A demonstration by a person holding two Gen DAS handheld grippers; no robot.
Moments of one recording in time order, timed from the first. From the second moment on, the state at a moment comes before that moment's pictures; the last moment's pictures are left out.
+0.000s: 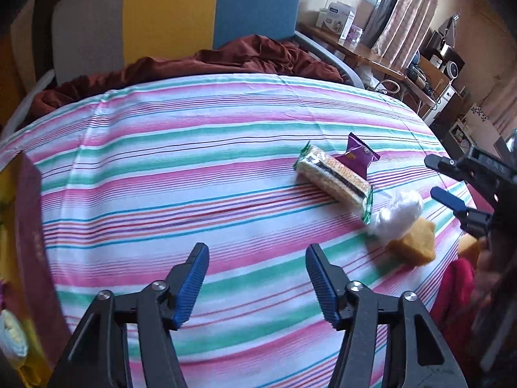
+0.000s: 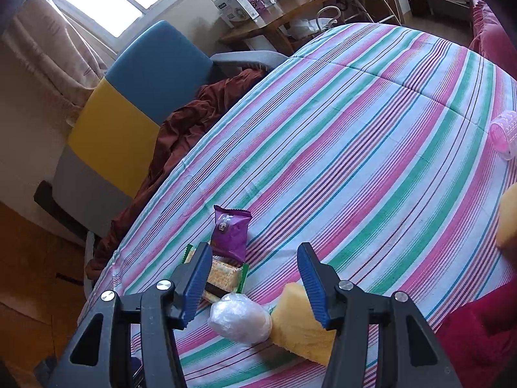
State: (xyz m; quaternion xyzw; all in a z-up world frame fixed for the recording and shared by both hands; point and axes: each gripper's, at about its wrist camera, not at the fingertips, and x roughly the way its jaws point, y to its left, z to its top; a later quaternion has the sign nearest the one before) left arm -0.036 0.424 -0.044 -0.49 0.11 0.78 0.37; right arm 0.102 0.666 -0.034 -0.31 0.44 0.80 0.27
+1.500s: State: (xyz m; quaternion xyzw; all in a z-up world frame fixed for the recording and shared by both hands) left arm -0.037 0.407 -0.082 -0.42 0.17 0.81 0.37; right arm 0.083 0.660 -0.045 -0.35 0.45 0.80 0.20
